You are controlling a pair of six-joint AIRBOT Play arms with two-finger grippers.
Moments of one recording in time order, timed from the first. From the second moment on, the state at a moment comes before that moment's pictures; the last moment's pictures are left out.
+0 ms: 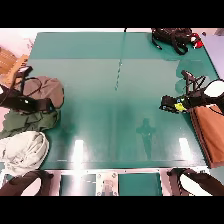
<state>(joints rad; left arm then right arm) 0.02 -0.94 0.98 1.41 -1.30 -1.56 -0.03 -1.04 0.91 -1.25 1.19 1.68</state>
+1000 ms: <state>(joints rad) 0.18 -1.50 1.05 1.51 -0.74 -1.42 -0.03 -1.06 0.91 -1.24 1.08 1.68</state>
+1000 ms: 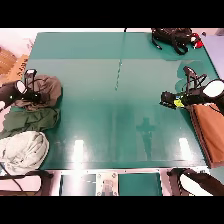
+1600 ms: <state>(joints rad) -0.18 -1.25 1.53 1.14 -1.19 -1.39 -0.12 -1.06 0.93 -1.24 1.17 1.67</state>
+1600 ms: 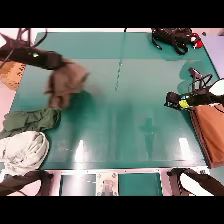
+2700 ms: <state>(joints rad) -0.29 -1.64 1.45 1.00 -1.16 -1.45 -0.05 -1.02 0.53 -0.87 1.14 1.50</state>
